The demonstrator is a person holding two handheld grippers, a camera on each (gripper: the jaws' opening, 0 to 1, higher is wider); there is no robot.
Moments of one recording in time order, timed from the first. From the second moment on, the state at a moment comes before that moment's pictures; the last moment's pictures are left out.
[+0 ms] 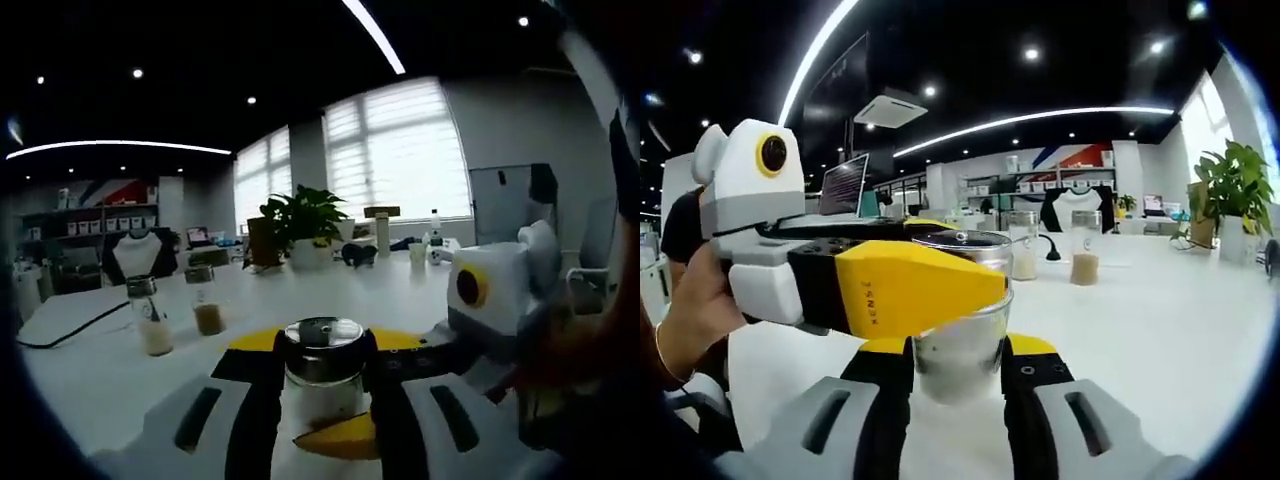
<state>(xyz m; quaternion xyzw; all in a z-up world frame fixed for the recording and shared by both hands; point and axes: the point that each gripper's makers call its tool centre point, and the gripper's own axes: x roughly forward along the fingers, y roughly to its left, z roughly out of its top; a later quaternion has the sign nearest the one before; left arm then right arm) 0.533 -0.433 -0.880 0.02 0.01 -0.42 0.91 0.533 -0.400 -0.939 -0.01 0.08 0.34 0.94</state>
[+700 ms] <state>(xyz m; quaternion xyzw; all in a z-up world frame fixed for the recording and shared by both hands) 0.529 -0.418 -0.878 0.07 -0.02 -0.29 0.95 0.526 -0.392 -0.937 0.00 0.07 0.34 0.94</state>
